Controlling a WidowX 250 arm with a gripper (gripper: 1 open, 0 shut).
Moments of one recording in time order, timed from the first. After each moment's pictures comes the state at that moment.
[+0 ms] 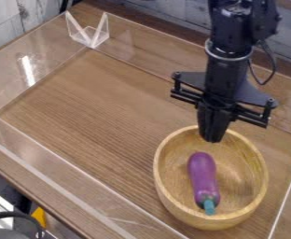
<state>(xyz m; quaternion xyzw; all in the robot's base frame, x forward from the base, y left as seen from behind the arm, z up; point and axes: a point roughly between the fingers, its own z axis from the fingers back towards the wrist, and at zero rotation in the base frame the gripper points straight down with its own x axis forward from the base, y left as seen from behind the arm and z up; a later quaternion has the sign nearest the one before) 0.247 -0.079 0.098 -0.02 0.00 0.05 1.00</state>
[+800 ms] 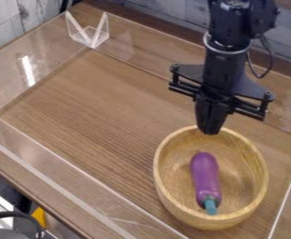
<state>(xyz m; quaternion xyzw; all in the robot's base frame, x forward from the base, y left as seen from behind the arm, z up) 0.253 -0.073 0.102 -0.01 -0.02 0.05 1.00</state>
